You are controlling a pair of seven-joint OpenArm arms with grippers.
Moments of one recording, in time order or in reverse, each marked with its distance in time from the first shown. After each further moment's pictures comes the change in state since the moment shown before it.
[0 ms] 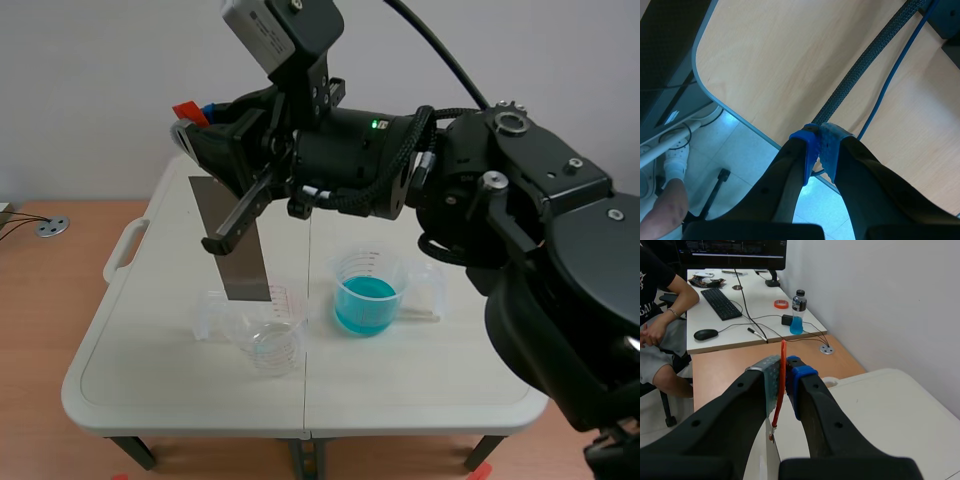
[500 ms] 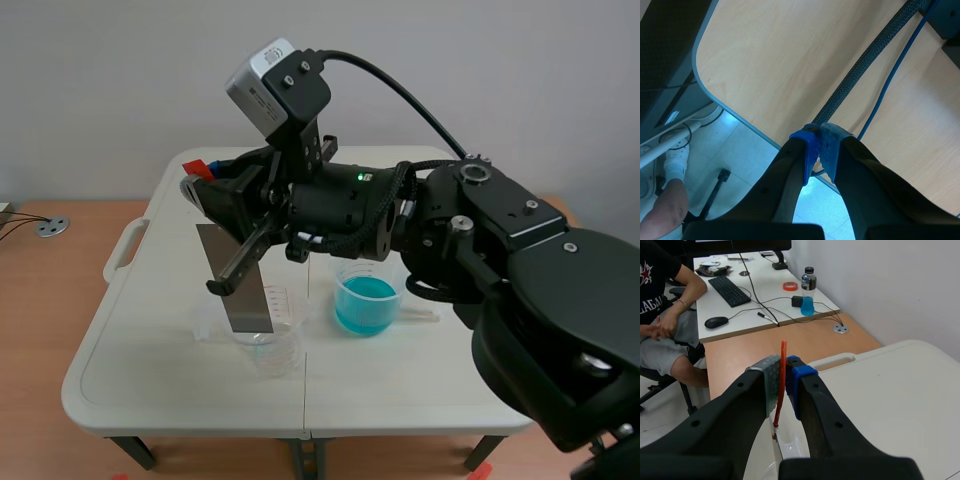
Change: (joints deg) left arm 0.0 0.0 0.0 0.0 0.0 0.0 0.0; right arm 0.0 0.0 -2.3 -8.2 0.0 -0.5 2.9
